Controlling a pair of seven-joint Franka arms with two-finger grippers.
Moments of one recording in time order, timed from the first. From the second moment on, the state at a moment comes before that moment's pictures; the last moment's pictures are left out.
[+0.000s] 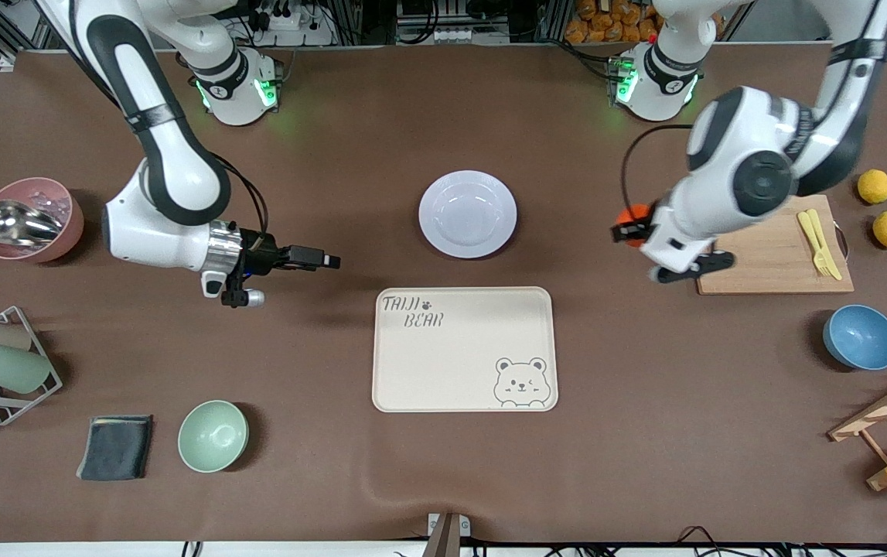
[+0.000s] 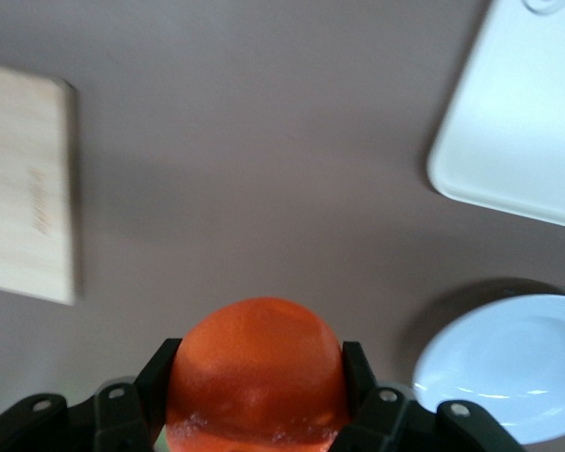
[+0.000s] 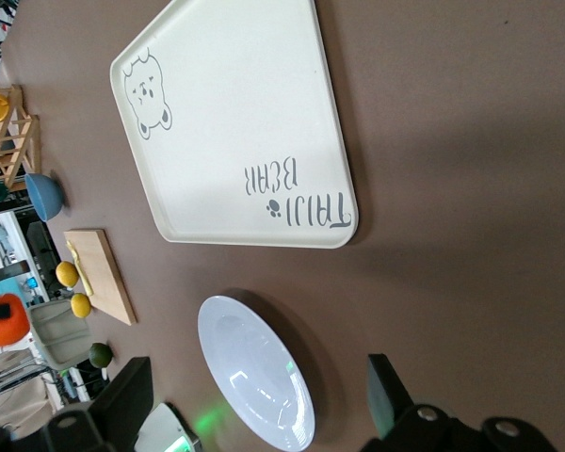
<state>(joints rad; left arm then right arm) 0.25 0.18 -0.67 -1.96 -0.03 1.85 -0.68 0.21 0.26 0.08 -2.12 1.06 2.21 -0.27</state>
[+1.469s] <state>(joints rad) -0.25 0.65 -0.65 -1.91 0.25 2.31 -1.63 0.29 0.30 0.08 -2.20 1.31 2.35 -0.58</state>
